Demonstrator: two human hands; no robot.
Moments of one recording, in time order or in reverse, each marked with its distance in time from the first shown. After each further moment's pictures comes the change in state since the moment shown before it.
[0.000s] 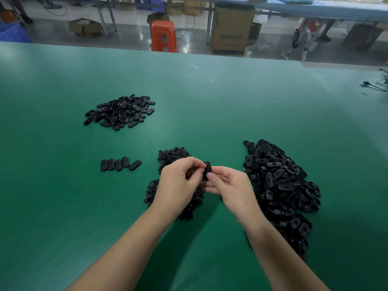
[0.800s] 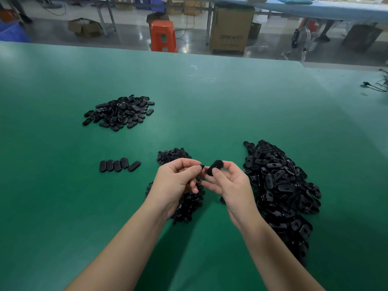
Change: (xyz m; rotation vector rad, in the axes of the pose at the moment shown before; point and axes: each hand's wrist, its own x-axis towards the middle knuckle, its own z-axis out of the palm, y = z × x) left_hand 0.009 0.000 -0.002 -0.837 -0.092 -0.488; right_hand 0.003 0.005 0.005 0.304 0.114 -0.008
